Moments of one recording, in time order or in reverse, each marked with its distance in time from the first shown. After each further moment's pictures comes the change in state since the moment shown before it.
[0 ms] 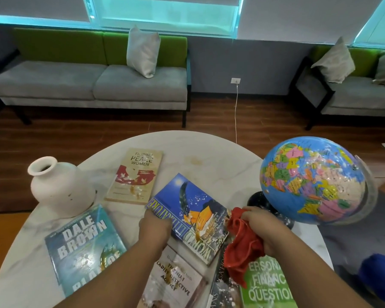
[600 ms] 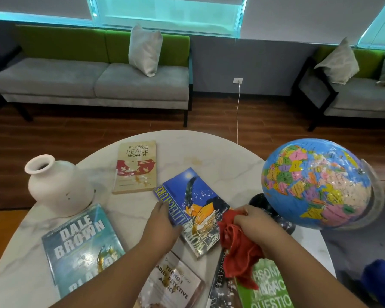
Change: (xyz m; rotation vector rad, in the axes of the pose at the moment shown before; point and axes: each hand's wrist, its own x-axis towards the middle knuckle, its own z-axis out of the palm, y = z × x) left_hand 0.002 0.003 0.004 0.462 -0.157 0.383; right_hand -0.003 -0.012 0.006 -0.301 0.017 -0.145
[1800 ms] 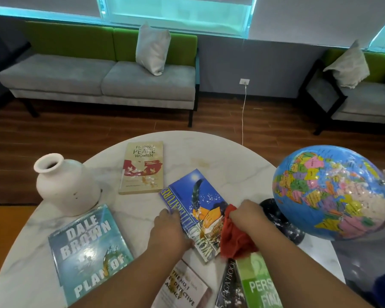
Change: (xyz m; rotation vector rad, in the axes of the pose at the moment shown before) left_hand -0.001 0.000 0.007 0.356 -0.004 0.004; right_hand 0.052 -0.024 0.029 -0.429 0.174 0.008
